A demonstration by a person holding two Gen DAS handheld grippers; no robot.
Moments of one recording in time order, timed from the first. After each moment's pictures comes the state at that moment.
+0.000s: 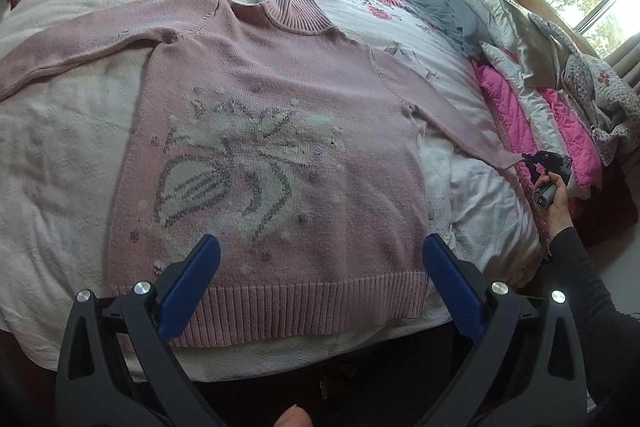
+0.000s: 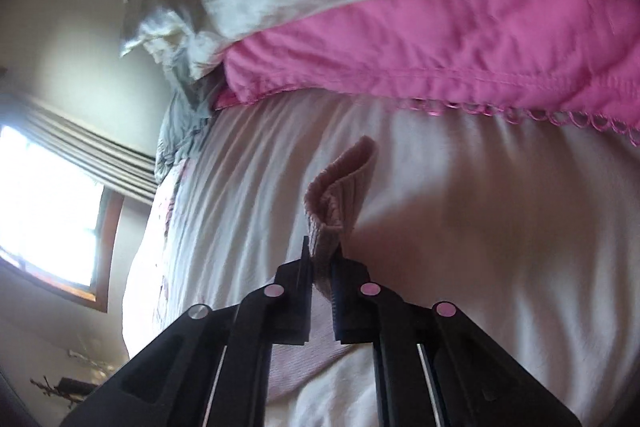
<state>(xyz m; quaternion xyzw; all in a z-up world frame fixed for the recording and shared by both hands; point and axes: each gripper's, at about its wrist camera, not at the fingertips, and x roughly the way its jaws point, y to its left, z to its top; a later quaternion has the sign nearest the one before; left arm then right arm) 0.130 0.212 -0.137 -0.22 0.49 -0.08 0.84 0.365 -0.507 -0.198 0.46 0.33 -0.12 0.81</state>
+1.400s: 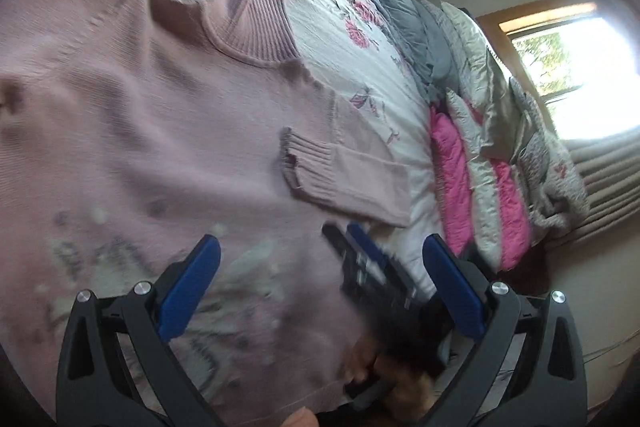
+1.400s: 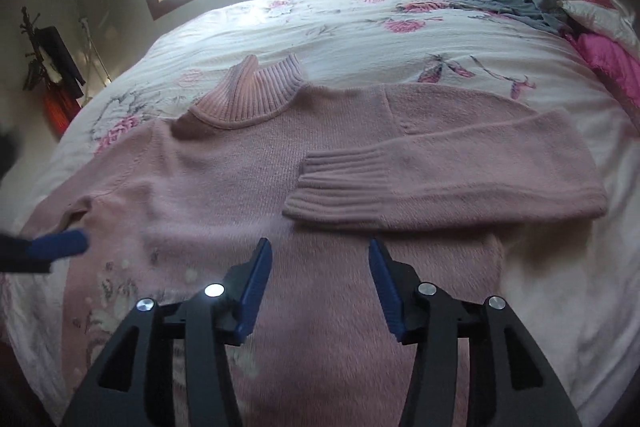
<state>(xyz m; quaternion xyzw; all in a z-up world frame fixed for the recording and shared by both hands) 0.361 0.241 -0.201 -0.41 0.50 -0.21 0.73 0.321 -0.015 -0.228 0.05 0.43 0.12 0.89</state>
